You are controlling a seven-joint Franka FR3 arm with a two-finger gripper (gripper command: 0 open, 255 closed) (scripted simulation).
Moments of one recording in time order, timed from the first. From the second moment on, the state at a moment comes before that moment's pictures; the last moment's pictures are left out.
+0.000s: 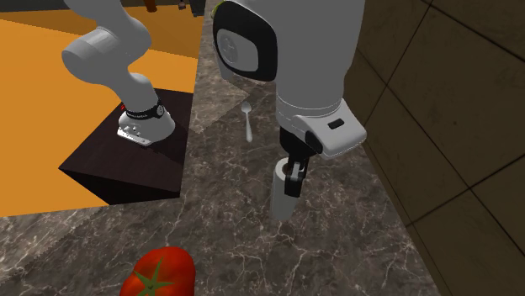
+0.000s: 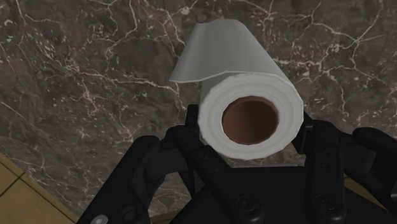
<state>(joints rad) -0.17 0.23 -0.28 -1.87 0.04 2.16 -0.38</state>
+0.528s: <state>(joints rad) -0.17 0.23 -0.28 -1.86 0.04 2.15 -0.38</state>
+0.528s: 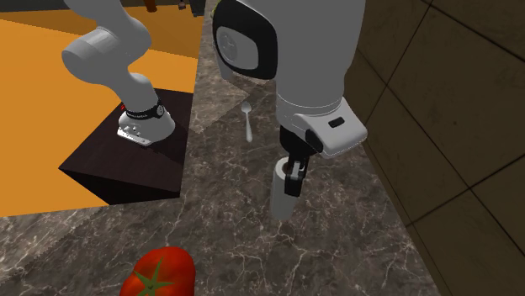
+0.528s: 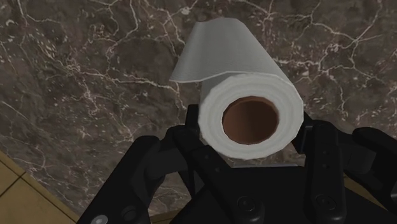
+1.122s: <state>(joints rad) -0.17 0.19 -0.28 -1.79 0.02 2.05 -0.38</state>
